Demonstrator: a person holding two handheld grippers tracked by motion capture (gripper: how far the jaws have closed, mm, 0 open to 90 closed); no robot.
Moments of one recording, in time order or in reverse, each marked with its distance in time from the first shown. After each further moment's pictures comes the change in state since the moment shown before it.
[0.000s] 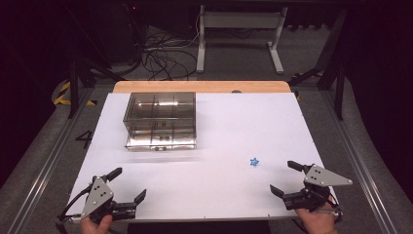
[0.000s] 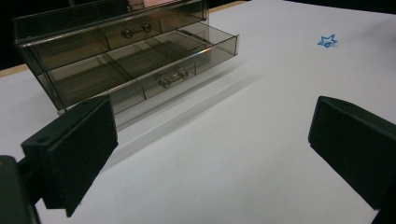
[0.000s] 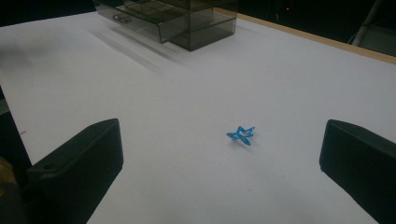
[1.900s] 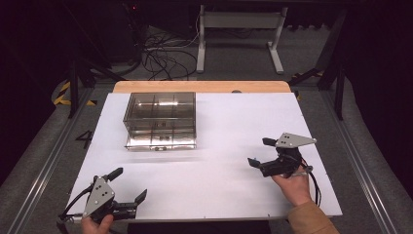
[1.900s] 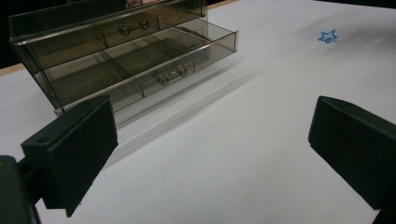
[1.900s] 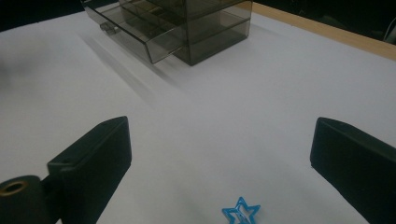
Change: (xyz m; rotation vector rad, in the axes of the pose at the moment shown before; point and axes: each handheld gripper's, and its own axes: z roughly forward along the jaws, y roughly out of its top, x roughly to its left) left arm 0.000 -0.001 0.002 0.011 -0.002 0.013; right arm -0.027 0.052 0.080 0.090 0.095 0.024
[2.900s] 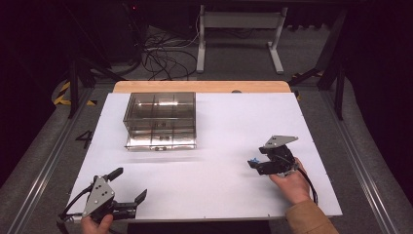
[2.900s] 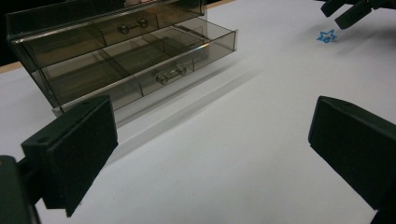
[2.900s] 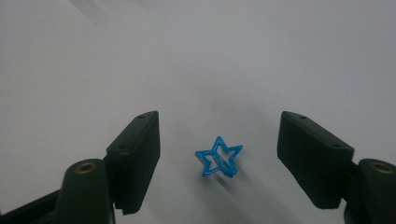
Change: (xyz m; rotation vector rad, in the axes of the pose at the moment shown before) left arm 0.001 0.000 0.000 0.002 -0.007 -0.005; right arm -0.007 -0.015 0.027 0.291 -0.095 -0.001
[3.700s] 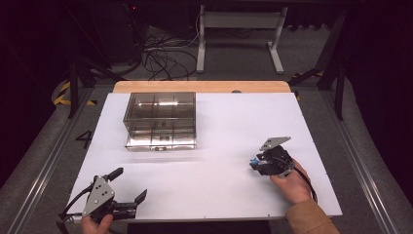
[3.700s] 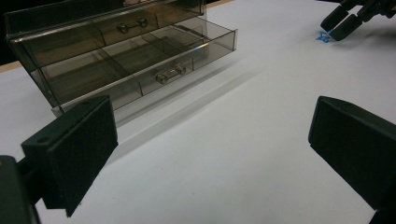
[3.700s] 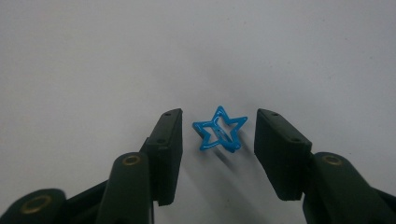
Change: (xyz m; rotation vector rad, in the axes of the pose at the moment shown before) left arm 0.000 0.000 0.000 0.001 -0.002 0.000; right arm -0.001 -0.004 0.011 0.137 0.001 -0.030
